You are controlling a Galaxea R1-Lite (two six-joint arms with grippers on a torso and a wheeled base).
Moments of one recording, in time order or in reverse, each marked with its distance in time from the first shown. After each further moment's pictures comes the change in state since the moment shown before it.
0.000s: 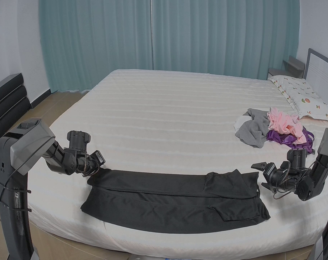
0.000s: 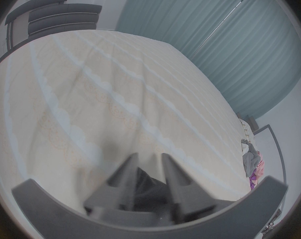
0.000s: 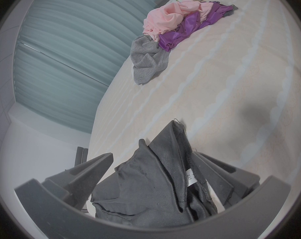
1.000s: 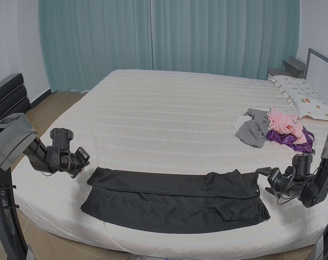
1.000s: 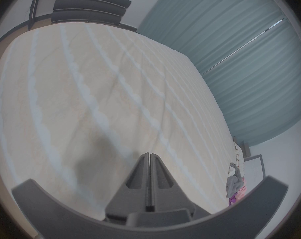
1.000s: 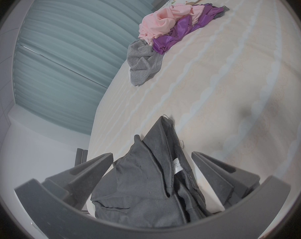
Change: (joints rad) left arm 0.086 -0.130 0.140 -0.011 -0.059 -0.188; right arm -0.024 -0.025 0.123 -0.098 0.002 0.001
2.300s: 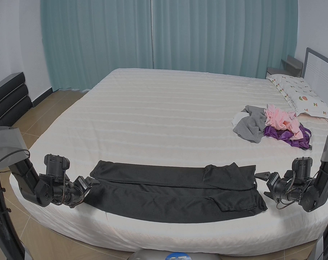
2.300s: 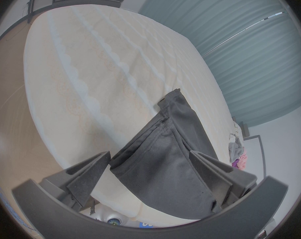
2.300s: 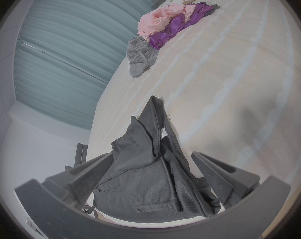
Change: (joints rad) left arm -0.061 -0.171 0.532 -0.259 -0.053 0.014; right arm 0.024 -0.008 0.066 -0.038 0.009 -0.002
